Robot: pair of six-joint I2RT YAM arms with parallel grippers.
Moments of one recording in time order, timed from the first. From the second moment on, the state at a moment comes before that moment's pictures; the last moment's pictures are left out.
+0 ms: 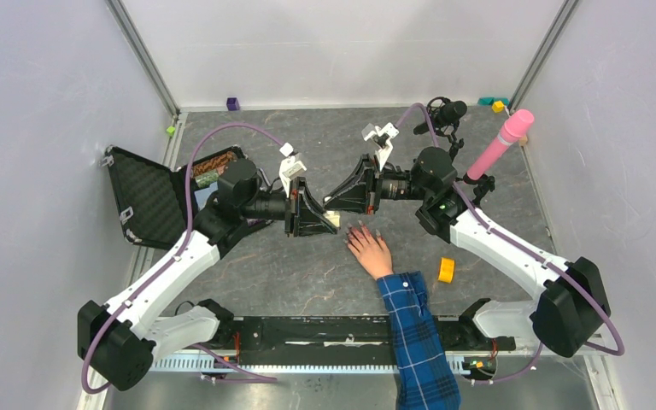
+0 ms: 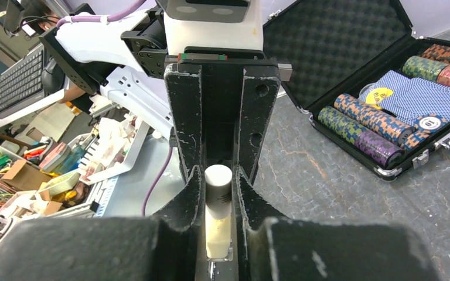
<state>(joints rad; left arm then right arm) -0.55 1.05 0.86 0.01 1.03 -0.35 0.65 1.28 0.94 0.50 -0.93 0.61</state>
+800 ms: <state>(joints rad) -0.56 0.98 0.82 -0.07 0.68 -0.35 0.73 1.29 1.05 0.15 -0.59 0.38</state>
